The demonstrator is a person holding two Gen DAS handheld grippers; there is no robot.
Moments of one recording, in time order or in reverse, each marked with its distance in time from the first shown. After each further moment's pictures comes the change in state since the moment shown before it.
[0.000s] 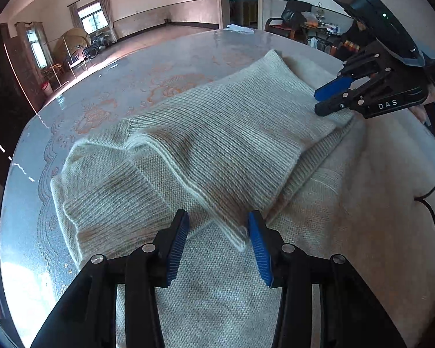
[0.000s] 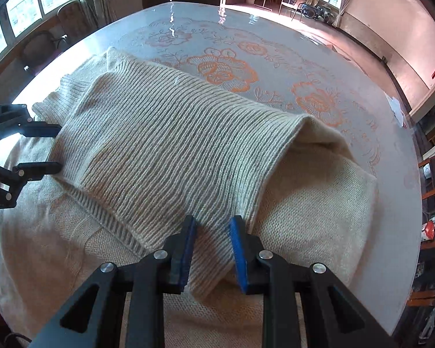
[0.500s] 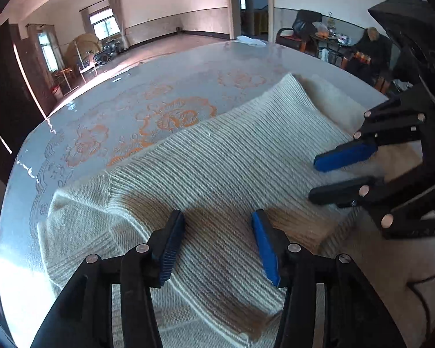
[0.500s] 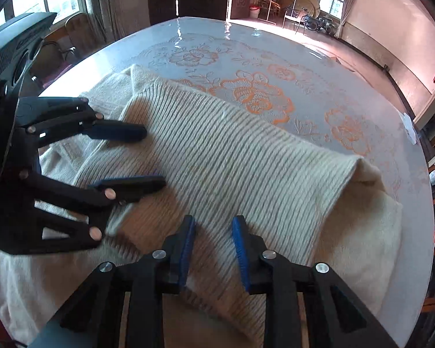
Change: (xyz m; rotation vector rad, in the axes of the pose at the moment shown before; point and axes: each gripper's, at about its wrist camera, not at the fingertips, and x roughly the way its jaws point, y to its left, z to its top) left arm 0.037 -0.017 0.034 0.017 -0.042 0.034; right arm 0.006 0.038 0.005 0.016 -0.057 0.056
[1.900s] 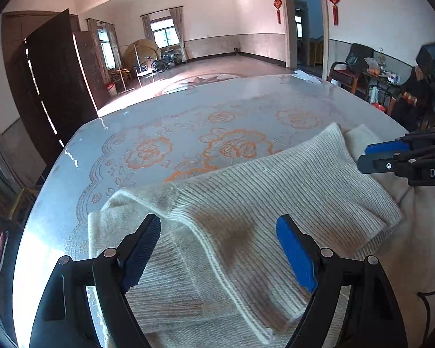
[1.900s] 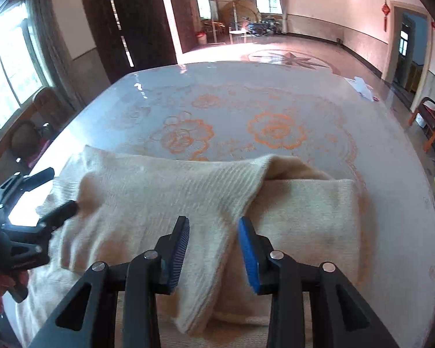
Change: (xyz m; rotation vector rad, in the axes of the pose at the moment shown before) left arm -0.011 -0.010 0.011 -0.124 -0.087 0.265; right arm -0.065 -0.043 -0.002 0.264 -0.194 0.036
